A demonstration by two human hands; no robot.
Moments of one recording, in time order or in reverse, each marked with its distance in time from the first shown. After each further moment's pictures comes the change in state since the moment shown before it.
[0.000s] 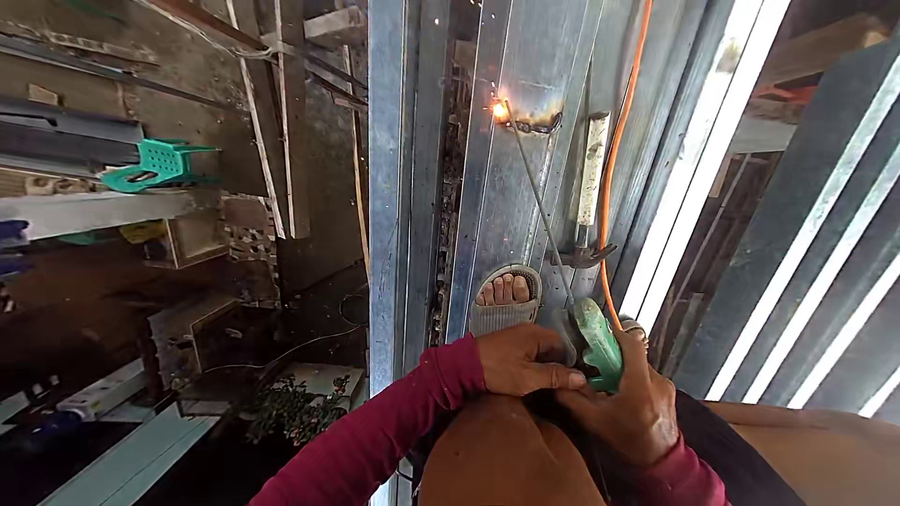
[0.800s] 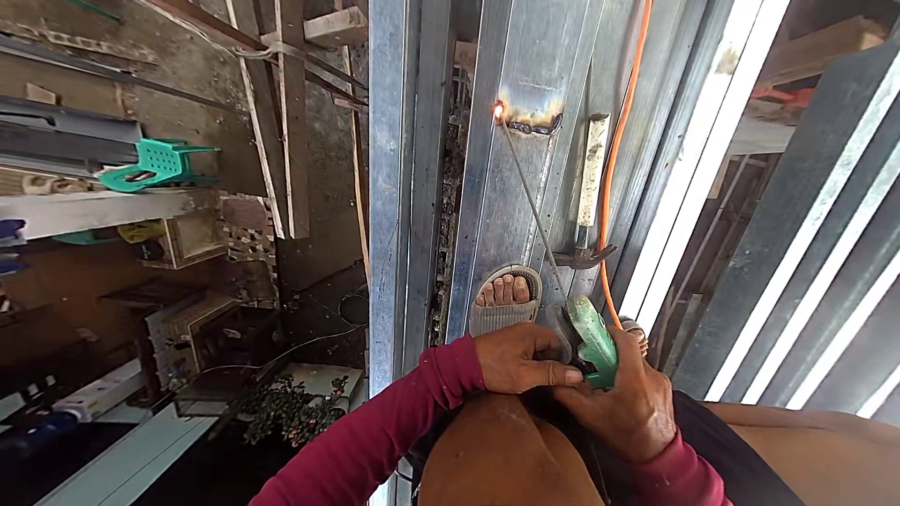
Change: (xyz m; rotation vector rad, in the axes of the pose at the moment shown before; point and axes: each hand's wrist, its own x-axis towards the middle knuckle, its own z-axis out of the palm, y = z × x) left_hand -0.002 -0.006 0.000 -0.061 0.023 -0.009; right_hand 0.004 -0.001 0.003 0.002 -0.019 0.003
